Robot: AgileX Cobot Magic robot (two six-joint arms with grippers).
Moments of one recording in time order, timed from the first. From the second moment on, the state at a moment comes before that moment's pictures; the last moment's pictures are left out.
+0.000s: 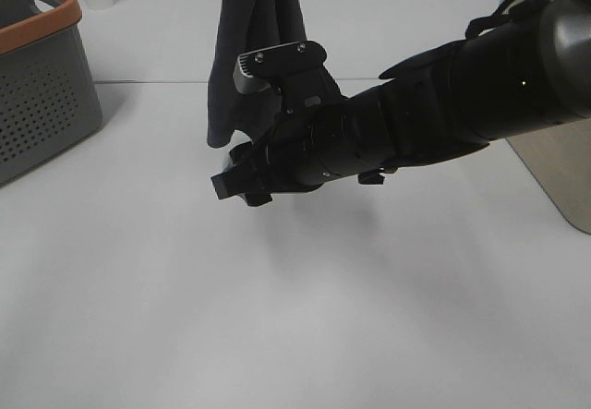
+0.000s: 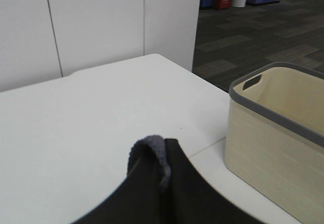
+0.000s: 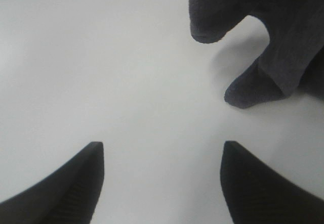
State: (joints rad) left arm -0.58 1.73 -1.47 1.56 -0.06 -1.57; right arm 0.70 1.86 -0.98 1.74 0.02 -1.66
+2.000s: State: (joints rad) left arm -0.58 1.73 -1.52 1.07 0.25 -1.00; right arm 0.75 1.88 -0.73 0.25 -0.87 -0.03
